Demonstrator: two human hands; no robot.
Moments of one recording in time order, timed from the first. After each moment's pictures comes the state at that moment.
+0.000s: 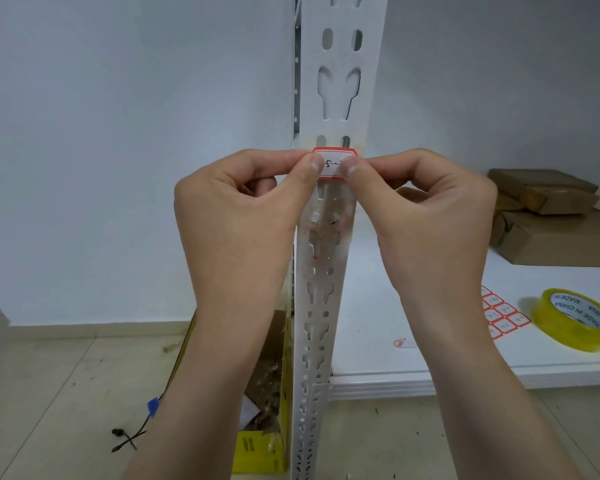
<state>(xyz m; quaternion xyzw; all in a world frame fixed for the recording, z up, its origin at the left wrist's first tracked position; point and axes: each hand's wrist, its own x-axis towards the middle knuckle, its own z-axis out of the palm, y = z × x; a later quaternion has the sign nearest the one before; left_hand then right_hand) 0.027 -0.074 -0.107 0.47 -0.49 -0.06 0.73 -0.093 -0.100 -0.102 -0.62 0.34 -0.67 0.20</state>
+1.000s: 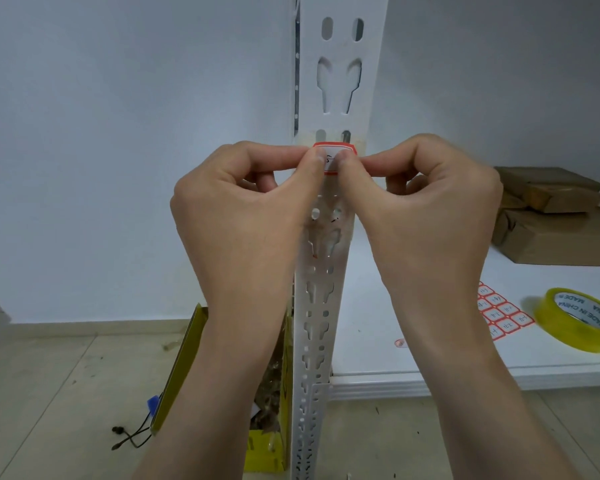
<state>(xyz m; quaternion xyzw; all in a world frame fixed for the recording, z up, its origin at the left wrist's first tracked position) 0.022 -0.079 -0.110 0.49 -0.47 0.02 0.73 -0.089 -0.108 -0.104 -0.63 0.38 -0.67 0.05</state>
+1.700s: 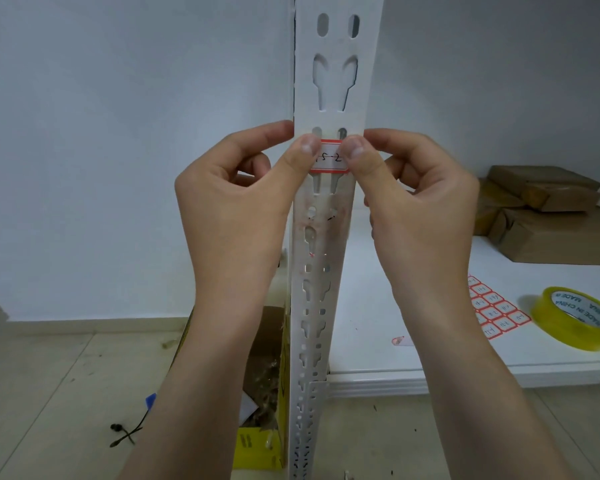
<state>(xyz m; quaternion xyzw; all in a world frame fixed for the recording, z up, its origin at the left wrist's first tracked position) 0.029 -0.090 -0.110 0.45 -0.45 -0.11 0.76 -0.092 -0.115 -0.107 -0.60 0.34 -0.68 0.26</state>
